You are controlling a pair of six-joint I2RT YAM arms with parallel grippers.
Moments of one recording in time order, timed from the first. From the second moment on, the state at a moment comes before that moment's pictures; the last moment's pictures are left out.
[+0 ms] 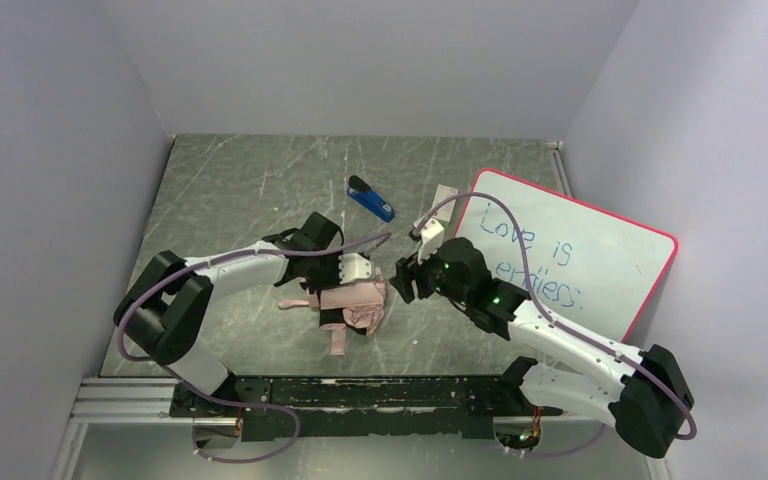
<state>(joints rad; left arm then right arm) -0.65 1.60 0.86 -0.36 0.22 0.83 0.78 1.01 0.59 -0.03 -0.01 0.11</state>
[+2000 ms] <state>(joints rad) -0.63 1.61 0.93 -0.49 0.21 0.83 0.61 1.71 0.56 0.75 -0.73 -0.12</state>
